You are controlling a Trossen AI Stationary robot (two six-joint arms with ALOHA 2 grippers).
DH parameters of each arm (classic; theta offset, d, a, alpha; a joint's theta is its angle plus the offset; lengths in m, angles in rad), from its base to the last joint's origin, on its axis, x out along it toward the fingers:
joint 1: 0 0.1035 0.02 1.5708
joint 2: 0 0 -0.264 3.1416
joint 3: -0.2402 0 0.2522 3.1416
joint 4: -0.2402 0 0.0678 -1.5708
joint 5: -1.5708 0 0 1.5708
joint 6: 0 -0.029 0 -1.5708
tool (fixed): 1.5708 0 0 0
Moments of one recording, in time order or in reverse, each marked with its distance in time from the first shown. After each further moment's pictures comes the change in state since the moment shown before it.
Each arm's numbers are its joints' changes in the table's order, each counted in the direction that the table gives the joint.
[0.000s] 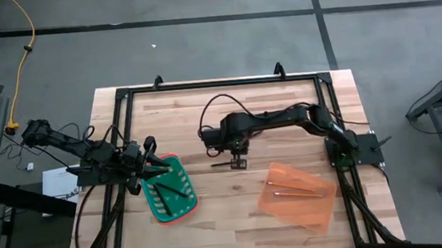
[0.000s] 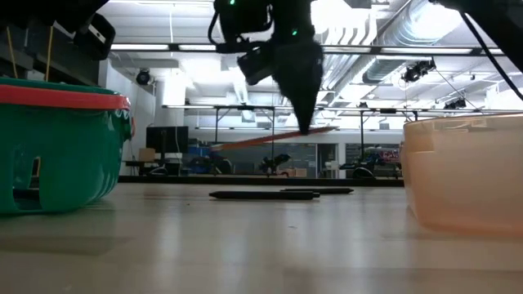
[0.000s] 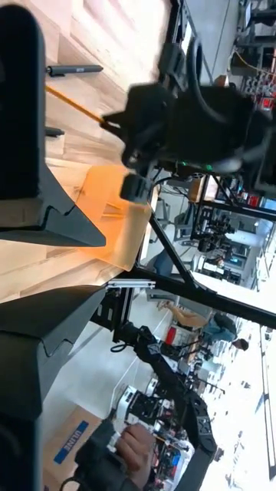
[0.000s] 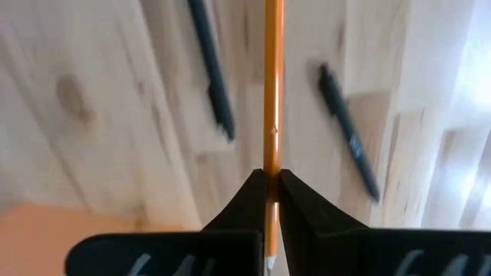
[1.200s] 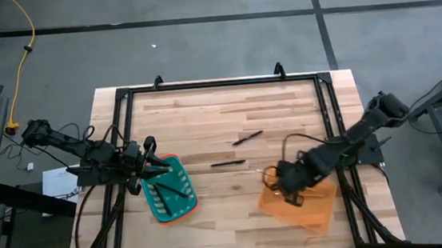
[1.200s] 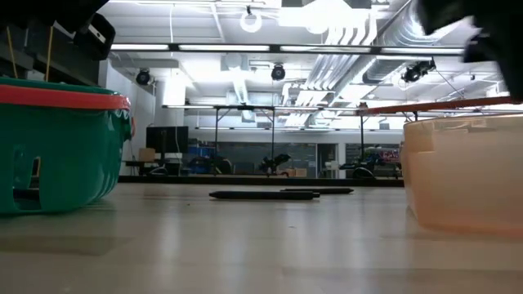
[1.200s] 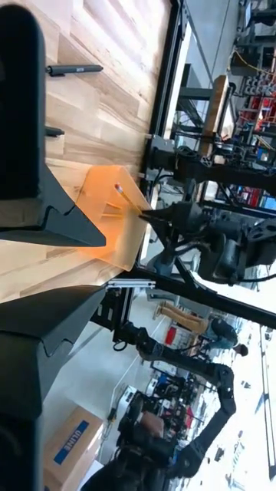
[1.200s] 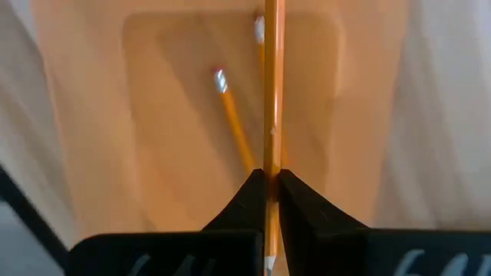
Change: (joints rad) left arm 0.000 0.000 0.000 0.000 0.000 0.000; right arm 0.517 0.718 0.898 0.351 0.034 -0.831
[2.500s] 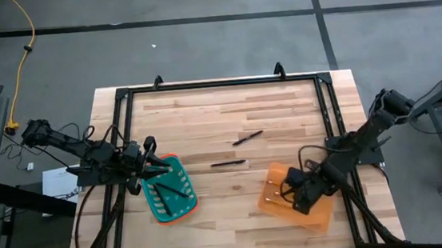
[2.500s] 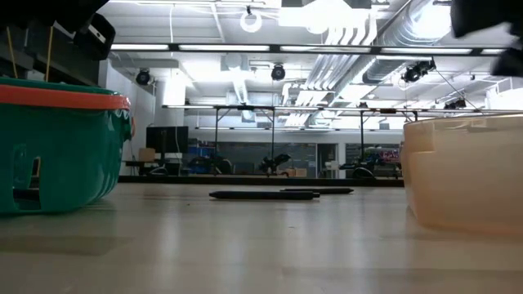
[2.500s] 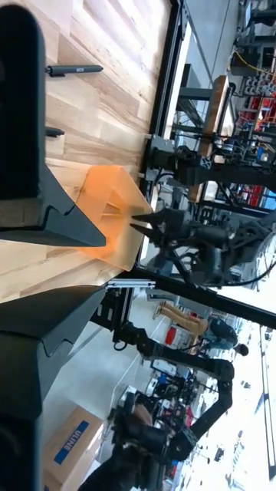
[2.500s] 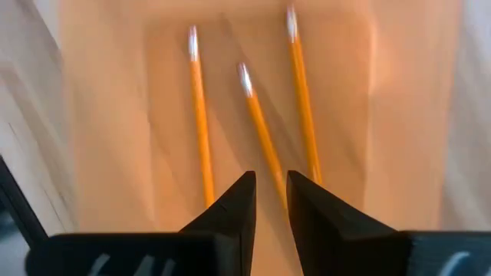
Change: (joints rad) left arm 0.000 0.000 0.000 0.000 0.000 0.000; right arm 0.145 0.077 0.179 0.217 -0.117 -0.162
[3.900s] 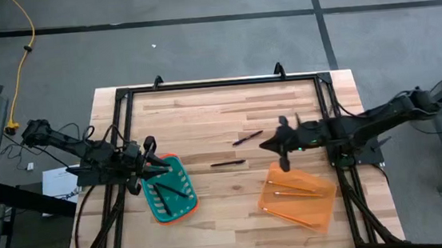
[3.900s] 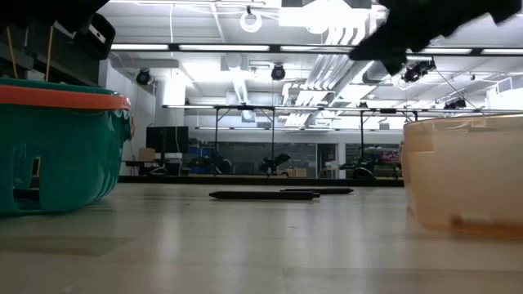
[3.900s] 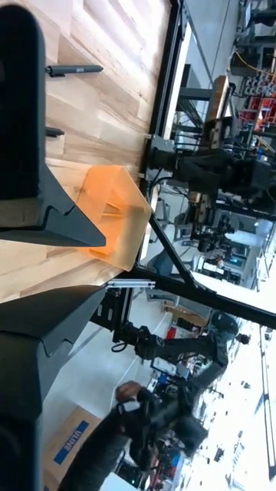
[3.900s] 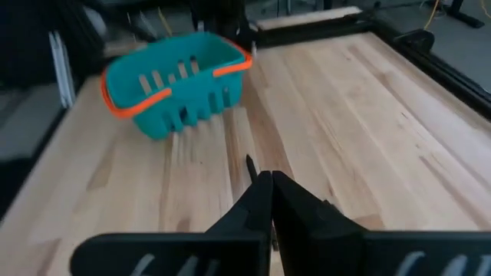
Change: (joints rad) left arm 0.000 0.000 0.000 0.001 0.003 0.000; right arm -0.498 0.426 0.366 0.883 -0.094 0.907
